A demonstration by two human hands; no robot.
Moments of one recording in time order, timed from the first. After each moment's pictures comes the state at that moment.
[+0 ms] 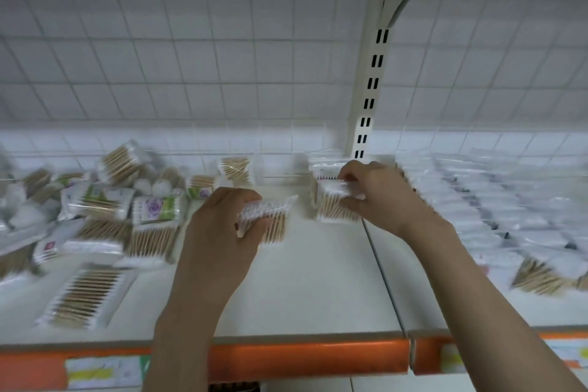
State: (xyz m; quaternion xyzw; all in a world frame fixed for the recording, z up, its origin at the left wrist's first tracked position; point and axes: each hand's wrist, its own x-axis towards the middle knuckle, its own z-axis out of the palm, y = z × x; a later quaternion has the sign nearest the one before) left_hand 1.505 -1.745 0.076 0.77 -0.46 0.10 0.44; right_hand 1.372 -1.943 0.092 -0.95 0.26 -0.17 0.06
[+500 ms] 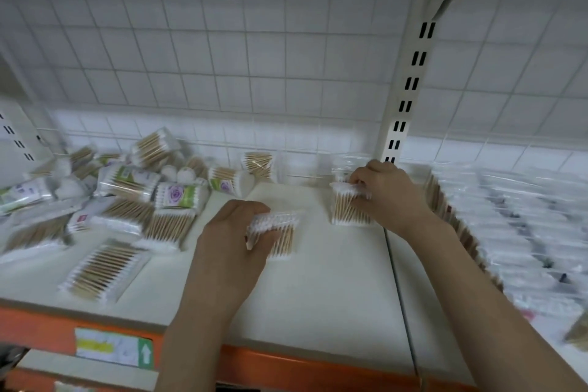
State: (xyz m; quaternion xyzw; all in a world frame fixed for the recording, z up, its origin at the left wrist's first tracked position) left_hand 1.500 -1.750 0.049 0.79 -0.41 0.10 0.45; right_hand 1.408 -1.986 0.062 -0.96 0.23 -0.15 0.02
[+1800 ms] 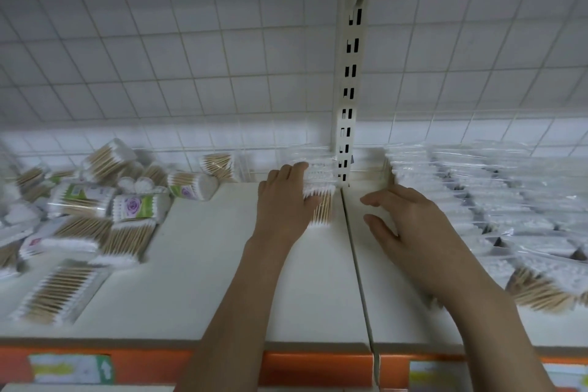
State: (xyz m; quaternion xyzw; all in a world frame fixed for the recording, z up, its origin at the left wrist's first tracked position) left_hand 1.483 -1.886 0.038 0.83 -0.49 0.07 0.27; right_hand 1.295 -1.942 0.070 -0.92 0.26 -0.25 0.14
